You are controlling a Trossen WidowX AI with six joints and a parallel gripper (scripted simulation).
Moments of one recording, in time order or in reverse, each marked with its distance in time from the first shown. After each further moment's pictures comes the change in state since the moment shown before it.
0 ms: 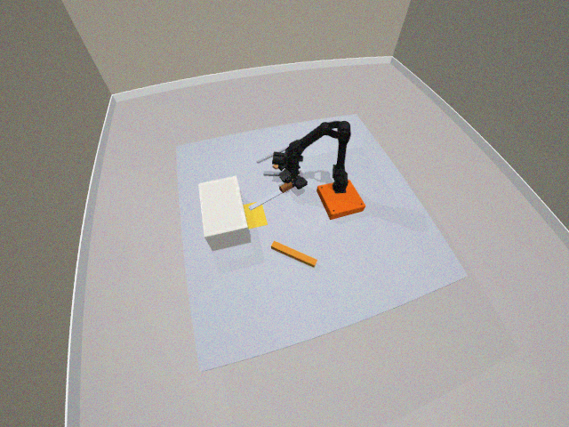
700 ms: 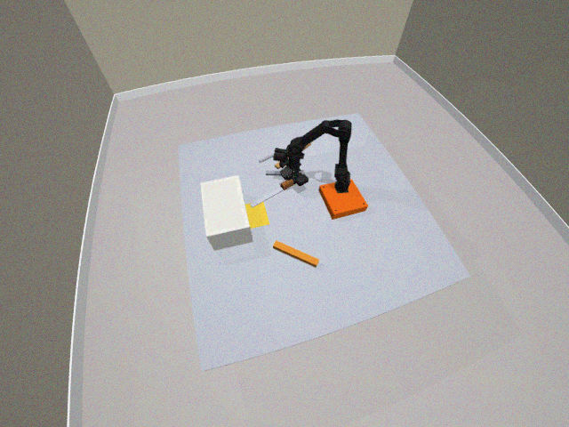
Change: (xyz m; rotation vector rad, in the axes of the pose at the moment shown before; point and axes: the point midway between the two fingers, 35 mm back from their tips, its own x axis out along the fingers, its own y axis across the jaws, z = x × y) arm 0.000 -0.017 -0.006 -0.012 0.001 -0.002
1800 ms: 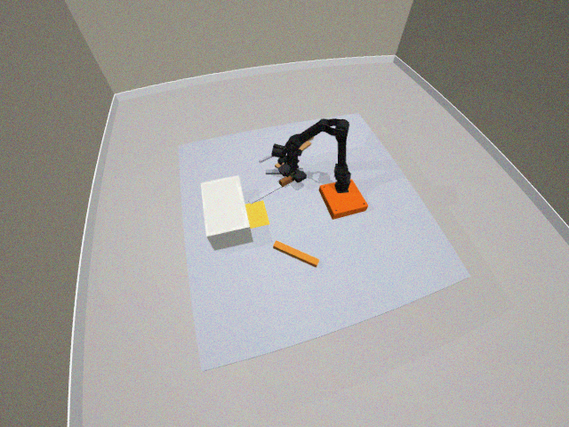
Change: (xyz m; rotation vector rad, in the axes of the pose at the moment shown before) arm 0.000 -0.024 -0.005 -0.002 -0.001 0.001
